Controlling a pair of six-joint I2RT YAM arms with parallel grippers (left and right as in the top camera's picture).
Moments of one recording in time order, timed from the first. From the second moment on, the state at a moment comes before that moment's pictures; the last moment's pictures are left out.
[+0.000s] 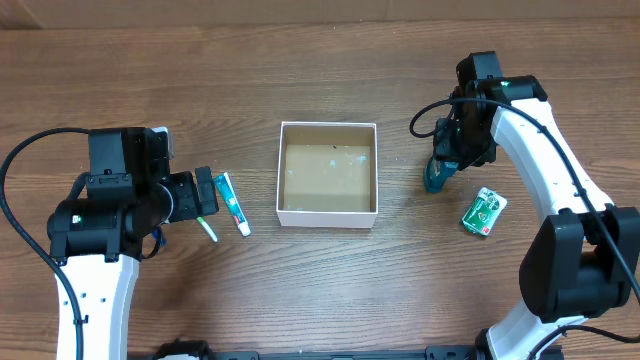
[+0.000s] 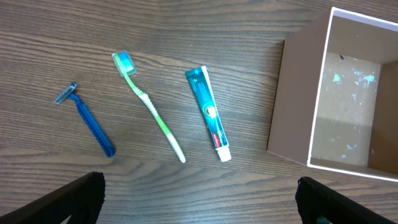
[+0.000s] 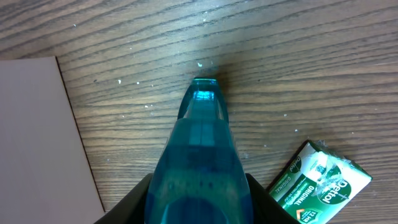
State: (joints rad) left arm 0.05 1.15 1.20 -1.12 0.07 -0.16; right arm 0.10 1.85 1.51 -1.12 -0.05 0.24
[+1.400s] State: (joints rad) left arm 0.05 1.15 1.20 -1.12 0.07 -0.16; right arm 0.72 2.30 2.20 -1.21 0.12 0.67
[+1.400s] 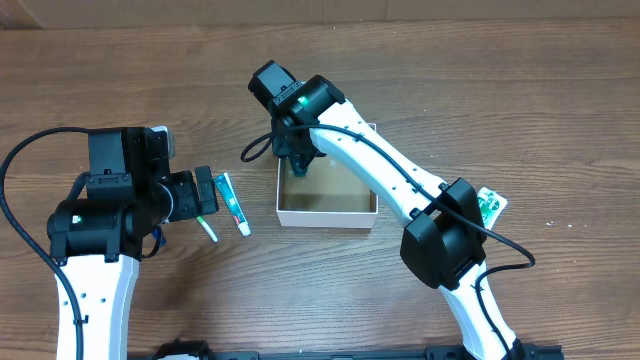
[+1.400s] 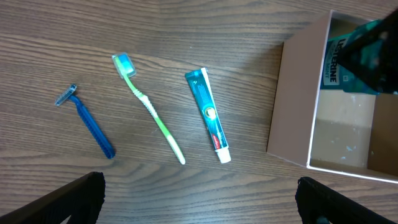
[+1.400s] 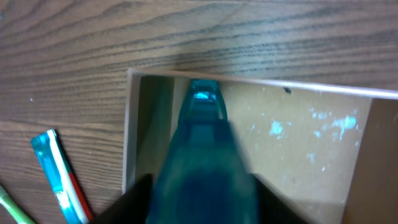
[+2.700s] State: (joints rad) left arm 0.05 1.15 1.20 -1.11 0.07 -0.16; right arm -0.16 1.54 1.34 -1.16 0.01 0.51
